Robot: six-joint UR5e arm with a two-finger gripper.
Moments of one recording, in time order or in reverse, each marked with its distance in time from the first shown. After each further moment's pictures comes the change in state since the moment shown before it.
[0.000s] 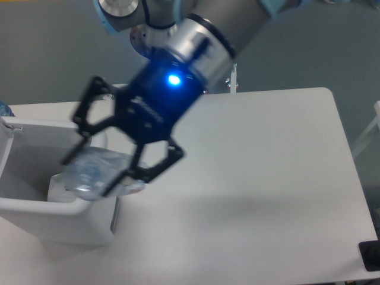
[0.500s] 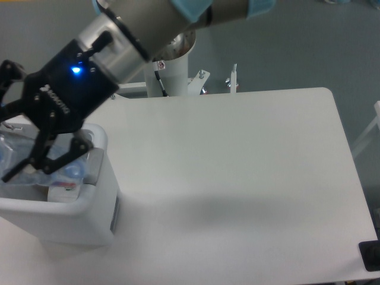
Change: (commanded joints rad) arm -0.107 0.032 -0.110 0.002 -0.003 0.002
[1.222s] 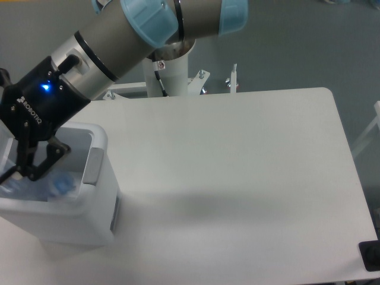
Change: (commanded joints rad) arm 0.003 0.017 -0.092 0.003 0.005 0.052
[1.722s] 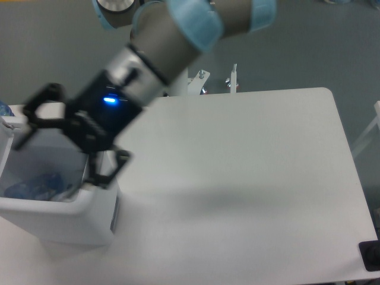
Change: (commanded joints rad) arm 0.288 -0.024 -0.054 0.003 0.075 0.052
